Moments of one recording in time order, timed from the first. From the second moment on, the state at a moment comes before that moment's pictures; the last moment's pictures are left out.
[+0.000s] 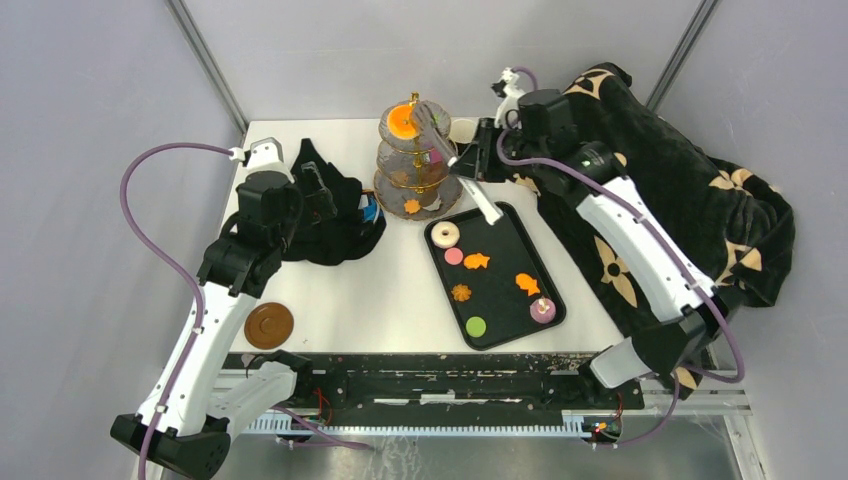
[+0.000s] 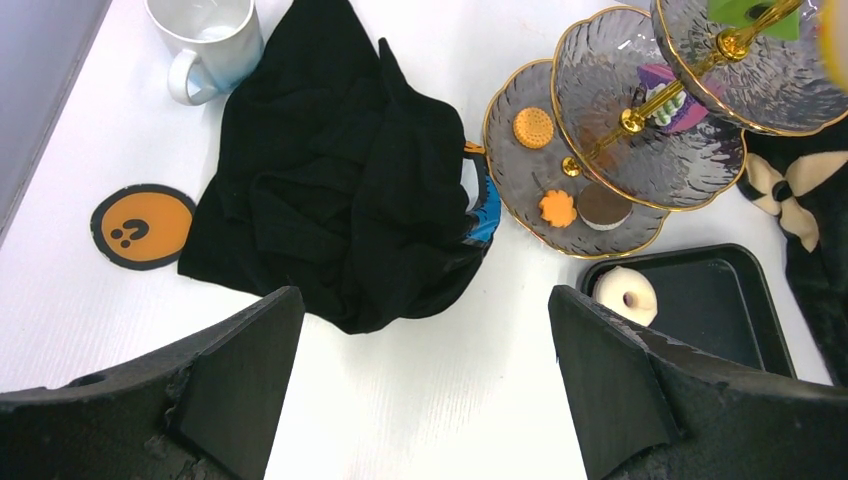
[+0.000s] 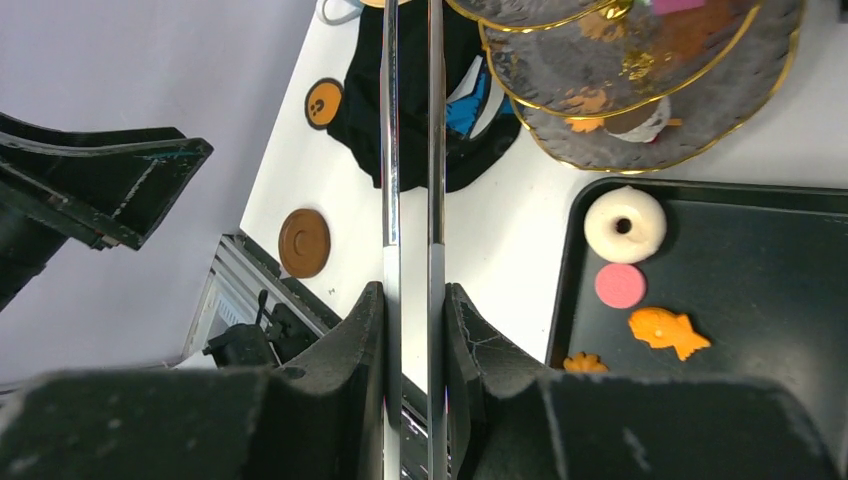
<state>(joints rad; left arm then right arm) -0.32 0.93 1.16 -0.68 -0.37 -0.41 0.52 1.48 1.72 -0.72 -0.31 0.53</state>
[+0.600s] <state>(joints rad) -0.32 0.93 1.16 -0.68 -0.40 -0.41 0.58 1.62 1.72 -0.62 -0.21 0.60</state>
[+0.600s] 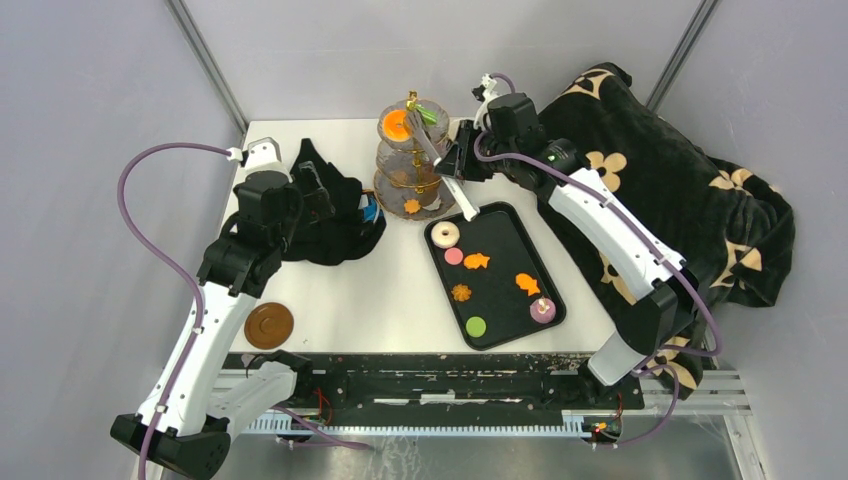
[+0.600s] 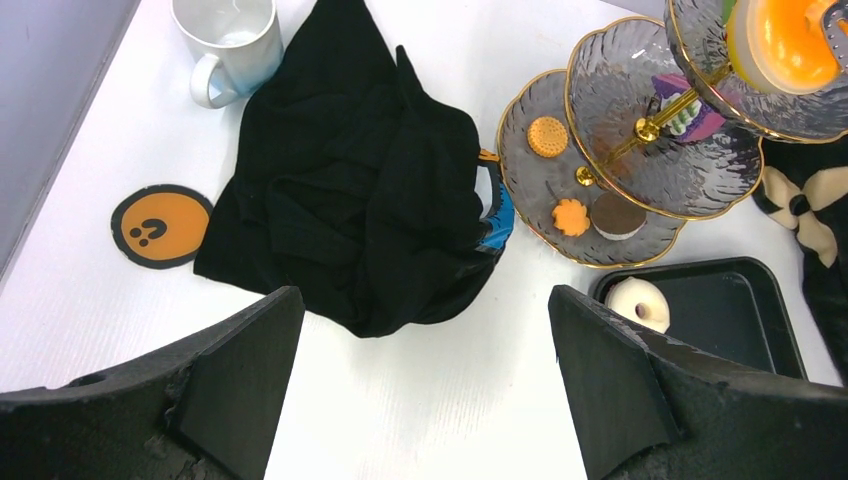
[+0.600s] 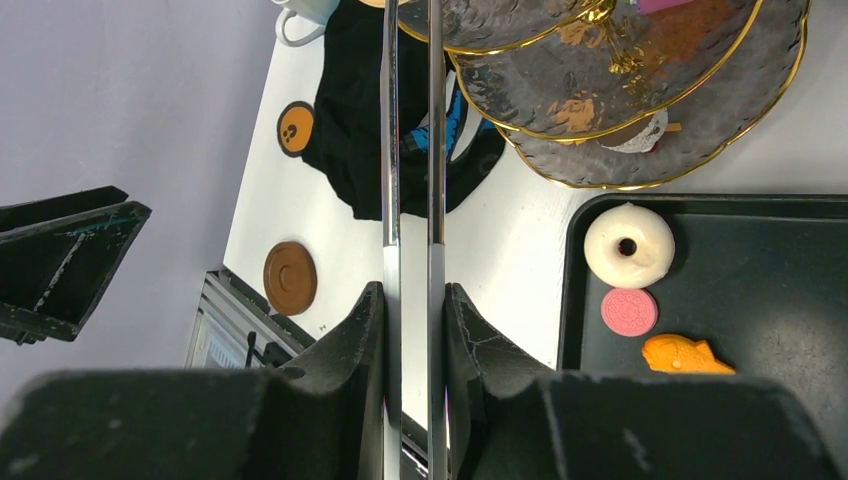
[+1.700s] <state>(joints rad) -0.32 0.93 1.16 -0.68 -0.42 -0.40 0.60 1.61 1.65 -0.58 -0.17 0.63</state>
